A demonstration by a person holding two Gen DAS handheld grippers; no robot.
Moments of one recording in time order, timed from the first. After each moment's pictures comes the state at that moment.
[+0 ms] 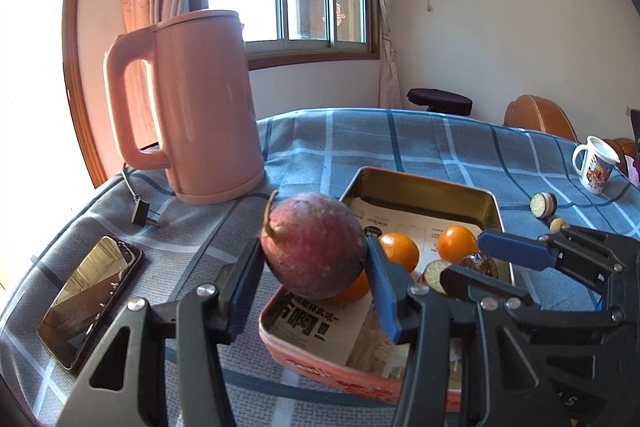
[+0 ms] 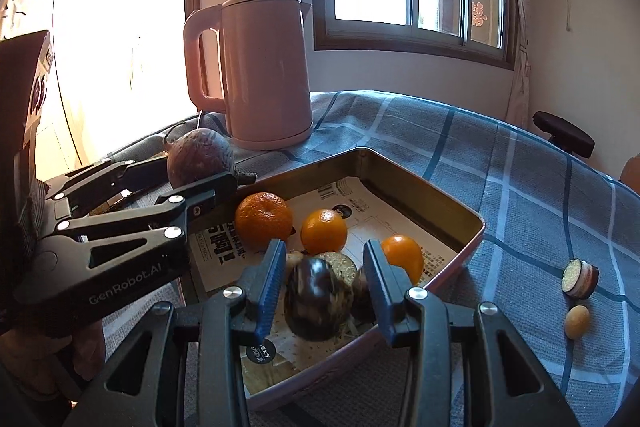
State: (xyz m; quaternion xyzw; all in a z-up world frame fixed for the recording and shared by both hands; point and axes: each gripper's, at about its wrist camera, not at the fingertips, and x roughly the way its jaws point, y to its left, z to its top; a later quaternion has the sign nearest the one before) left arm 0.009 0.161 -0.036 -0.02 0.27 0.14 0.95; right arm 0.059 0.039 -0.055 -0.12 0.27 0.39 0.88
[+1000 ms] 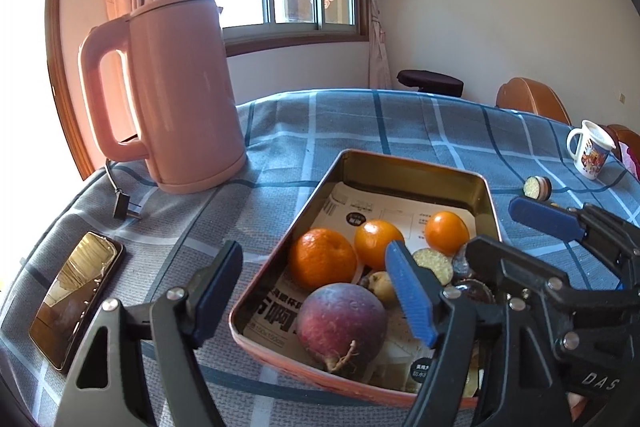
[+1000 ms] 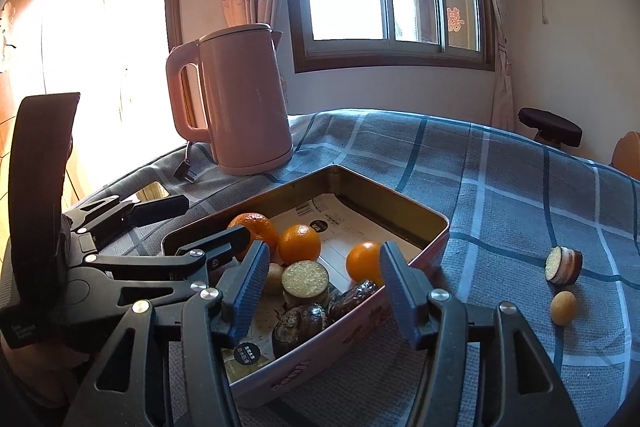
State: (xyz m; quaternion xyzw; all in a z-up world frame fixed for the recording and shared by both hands) left arm 0.020 0.153 -0.040 -0.02 0.29 0.13 0.95; right arm 0.060 0.011 -0.047 -0.06 0.25 0.36 0.90
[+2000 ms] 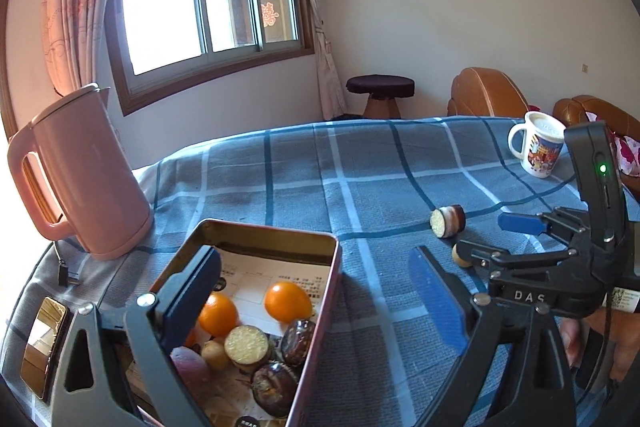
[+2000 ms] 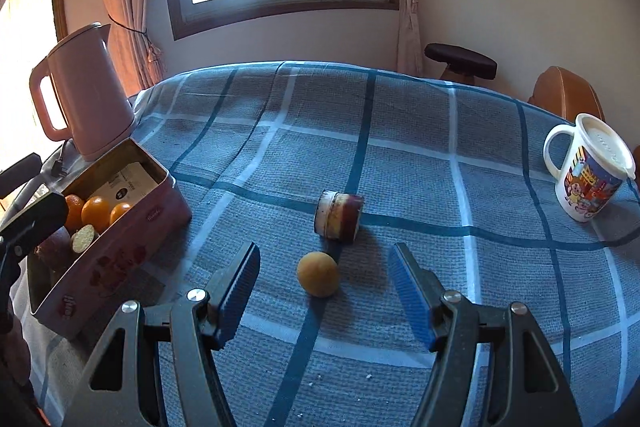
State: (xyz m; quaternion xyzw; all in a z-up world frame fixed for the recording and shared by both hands) left arm 0.071 0.028 -0.003 0.04 0.28 0.05 0.96; right arm 0.159 -0.132 -0.053 -0.07 0.36 0.21 0.91
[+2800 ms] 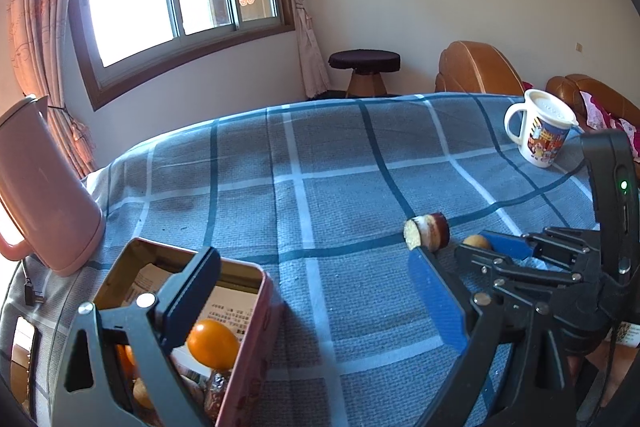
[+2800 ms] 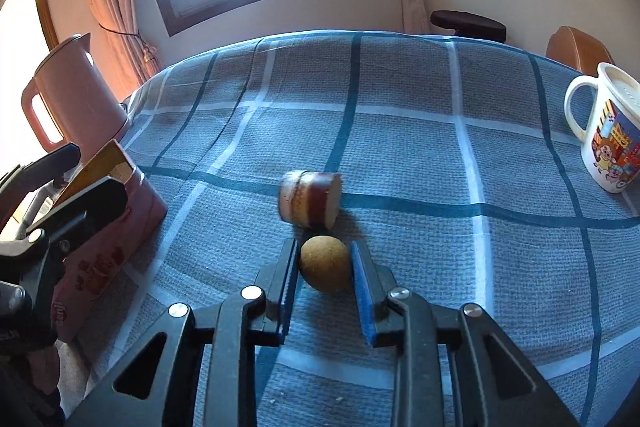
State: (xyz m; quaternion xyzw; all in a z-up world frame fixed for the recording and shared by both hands) left arm 0.139 -0.016 -0.021 0.04 0.33 0.03 0.94; right arm 0.192 -0.165 -0.073 -0.02 0.40 0.21 0.90
